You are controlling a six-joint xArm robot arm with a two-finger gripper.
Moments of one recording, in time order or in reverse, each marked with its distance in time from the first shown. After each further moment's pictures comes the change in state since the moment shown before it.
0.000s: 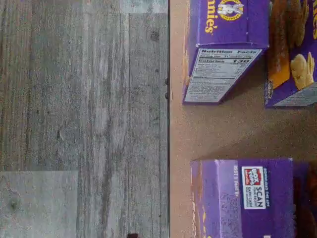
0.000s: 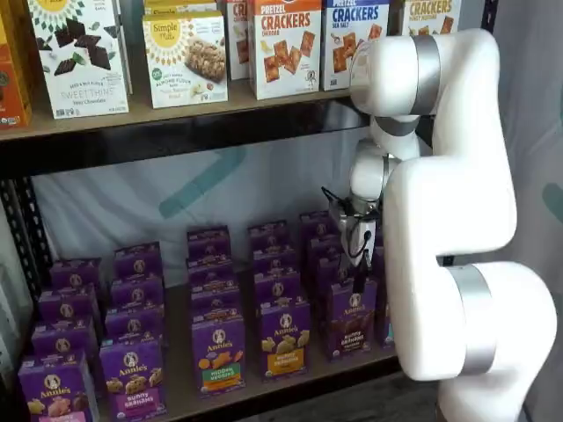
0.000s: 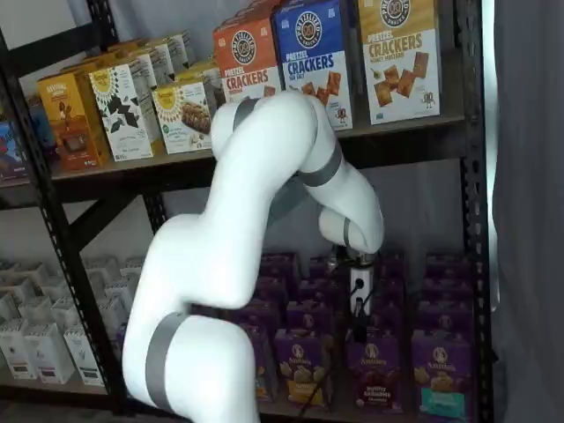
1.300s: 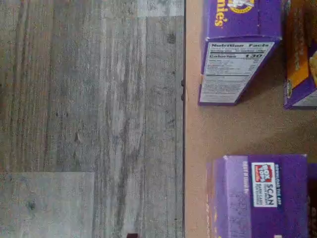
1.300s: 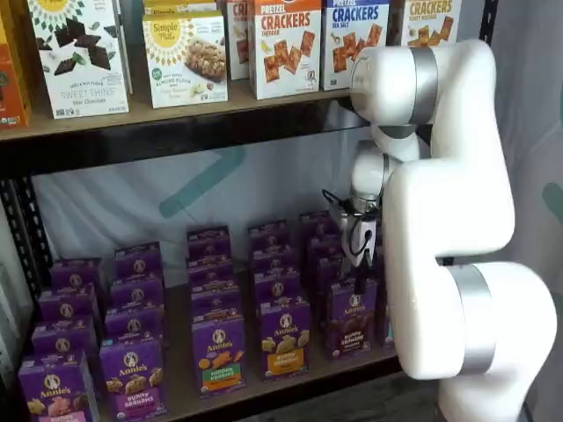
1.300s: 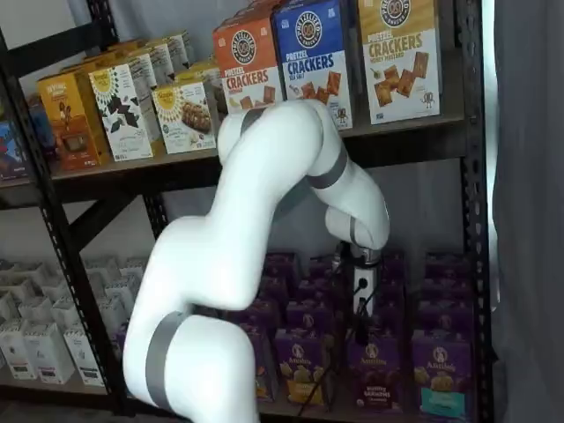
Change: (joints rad) arm -0.013 0.065 -0.113 -0.014 0.126 0.003
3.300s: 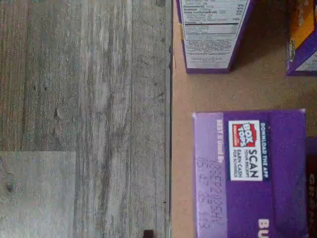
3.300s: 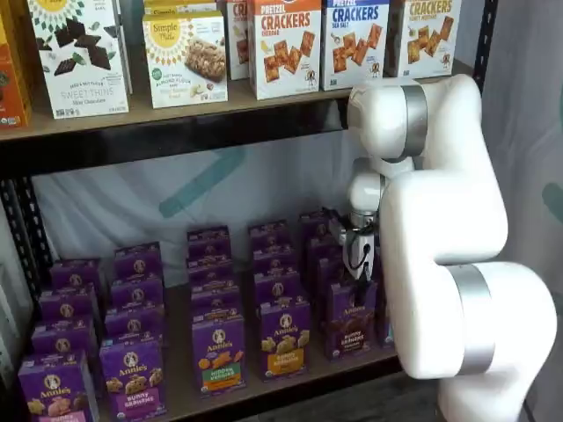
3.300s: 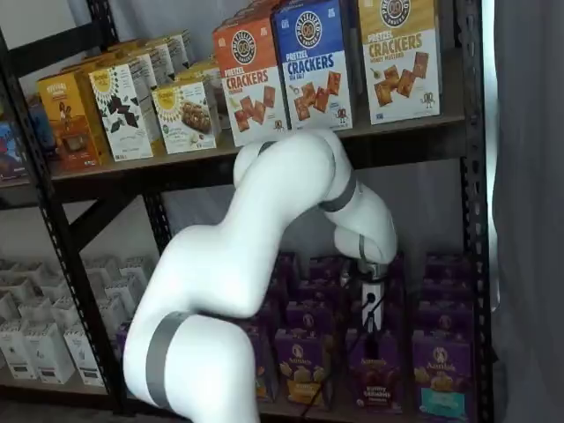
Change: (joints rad) arm -0.007 0.189 -0.204 -0.077 0.026 0.055
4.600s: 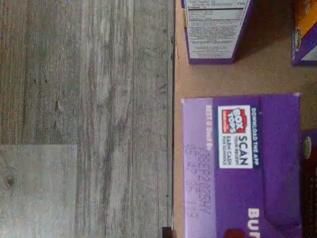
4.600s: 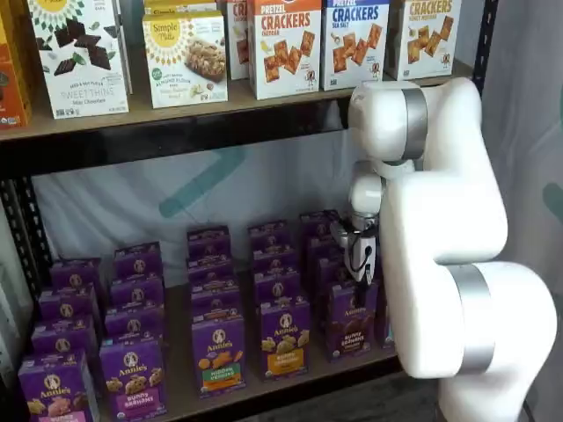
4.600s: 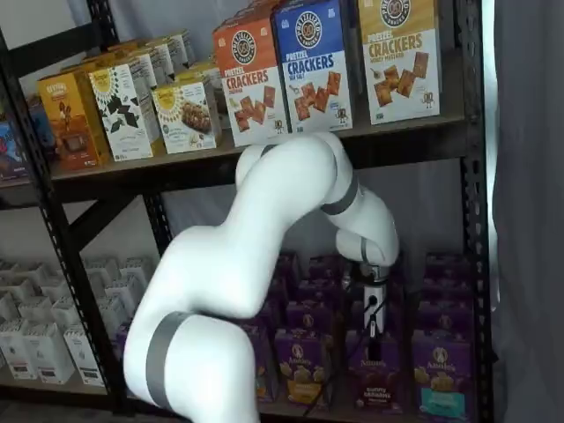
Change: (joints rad) arm -0.006 0.017 -0.014 -0.021 0.001 0.010
